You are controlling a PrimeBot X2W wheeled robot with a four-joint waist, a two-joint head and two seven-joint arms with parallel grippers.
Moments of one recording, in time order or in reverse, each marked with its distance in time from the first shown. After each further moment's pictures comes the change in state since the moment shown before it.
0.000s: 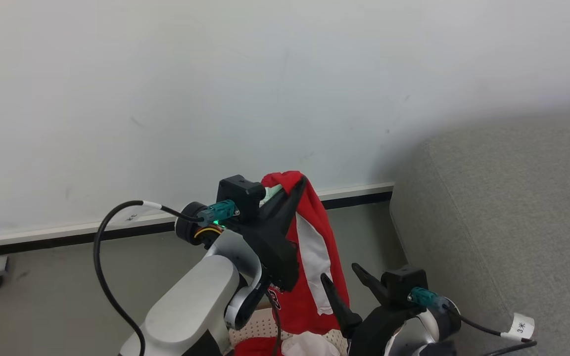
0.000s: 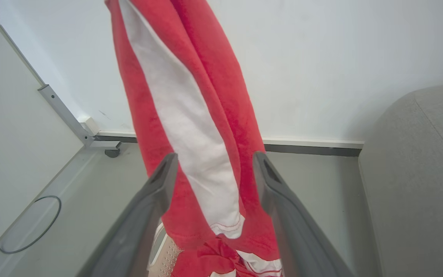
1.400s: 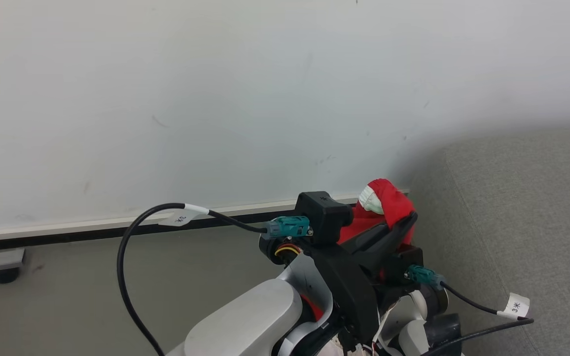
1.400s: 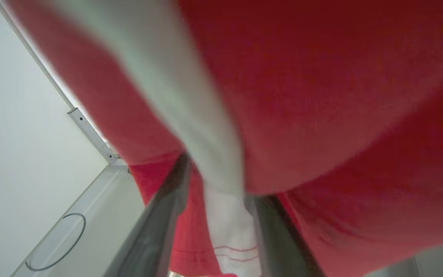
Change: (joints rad) left arm -0.026 0.000 -0.252 -0.356 -0.282 0.049 0.118; right arm -0.151 0.000 0.068 0.169 0.152 0.000 -0.094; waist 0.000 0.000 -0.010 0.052
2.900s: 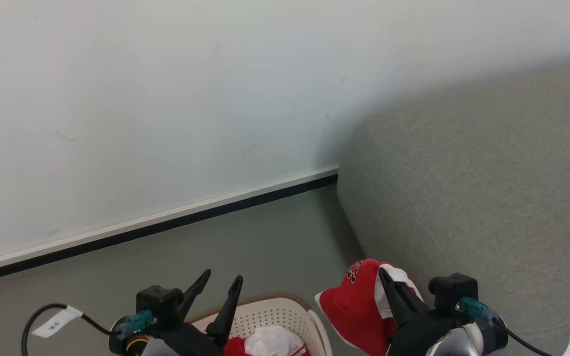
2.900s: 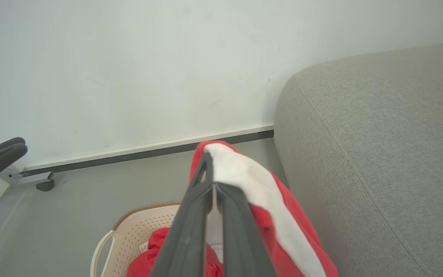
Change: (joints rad) left arm 0.311 0.228 0.156 0.336 0.083 -0.041 -0.339; right arm 0.261 -0.004 -0.231 -0.326 -0.207 0.000 0.148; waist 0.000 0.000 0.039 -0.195
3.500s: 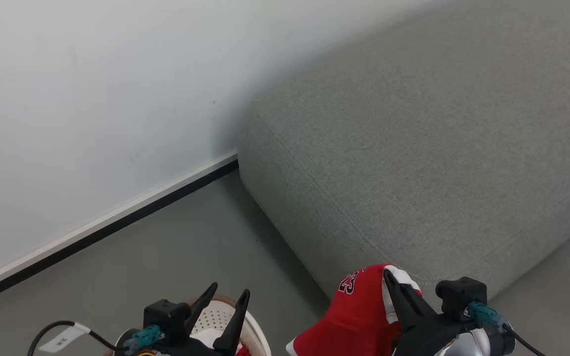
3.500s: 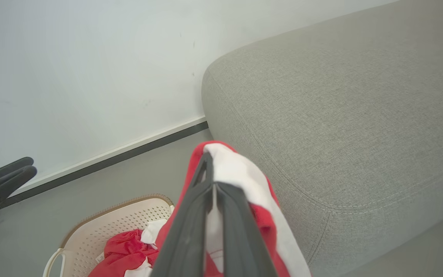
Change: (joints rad) left arm 0.069 0.023 -0.009 -0.096 0.007 0.063 0.013; right arm 0.053 0.004 -0.008 -0.100 -0.003 0.000 0.039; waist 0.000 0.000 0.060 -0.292
